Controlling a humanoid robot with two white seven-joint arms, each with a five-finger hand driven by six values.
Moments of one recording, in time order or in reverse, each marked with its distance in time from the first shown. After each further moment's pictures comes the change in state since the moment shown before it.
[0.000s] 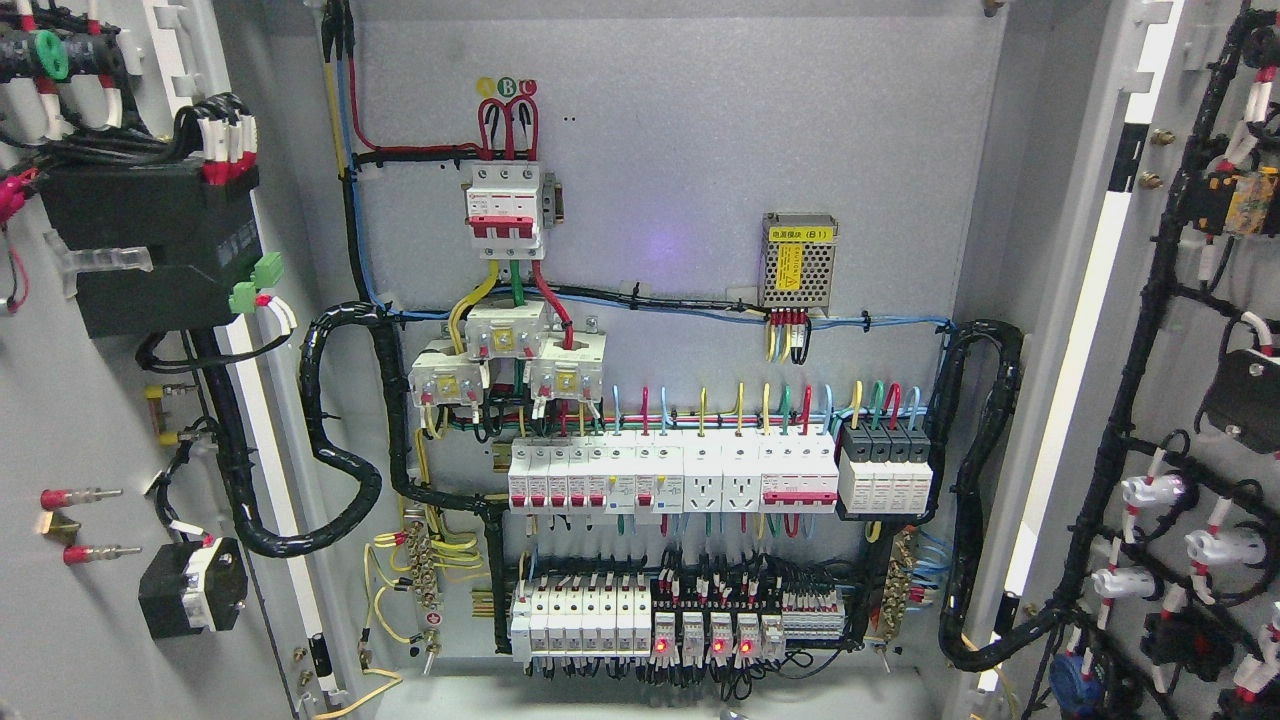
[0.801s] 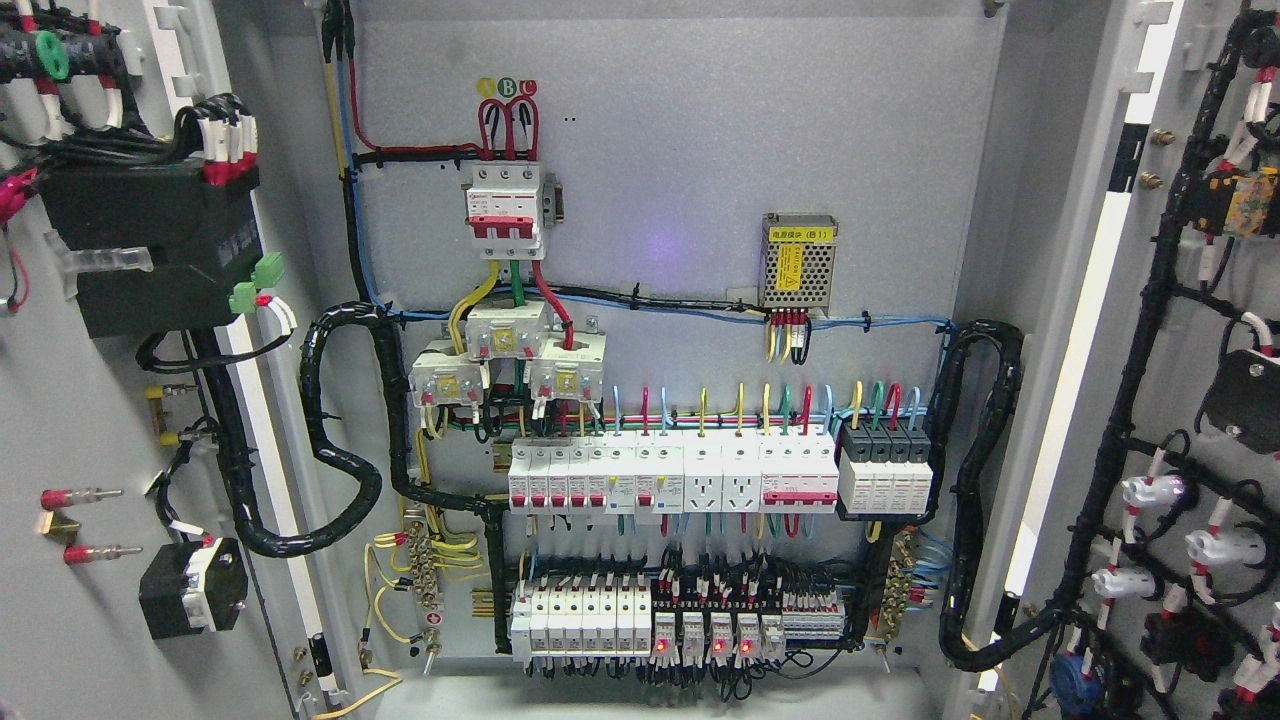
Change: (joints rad) left arm 0.050 0.158 0.069 -0.477 -0.002 -0.073 -0.047; right arm 0.168 -0.047 -0.182 -0.109 -0.004 -0.233 0.005
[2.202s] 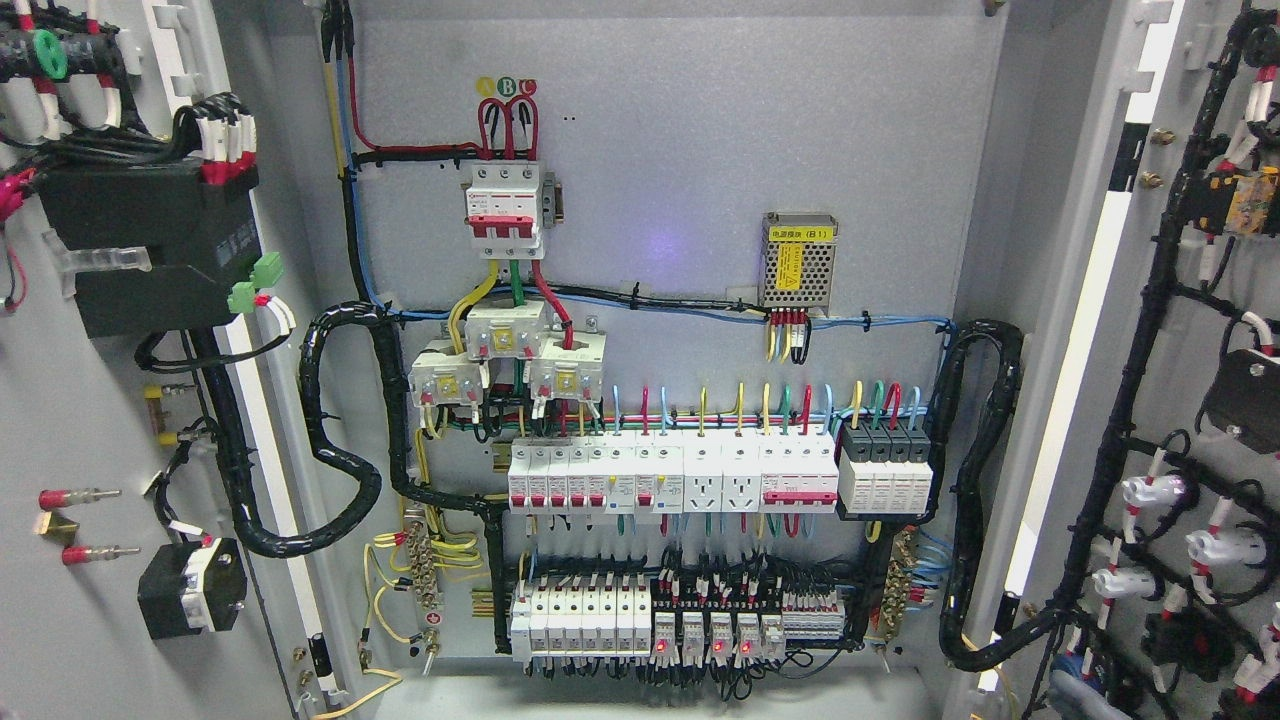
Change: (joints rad) left arm -0.179 0.071 -0.010 -0.263 -0.010 -0.209 -0.002; right arm 0.034 -0.064 -0.204 -0.030 -0.083 -0.064 -0.003
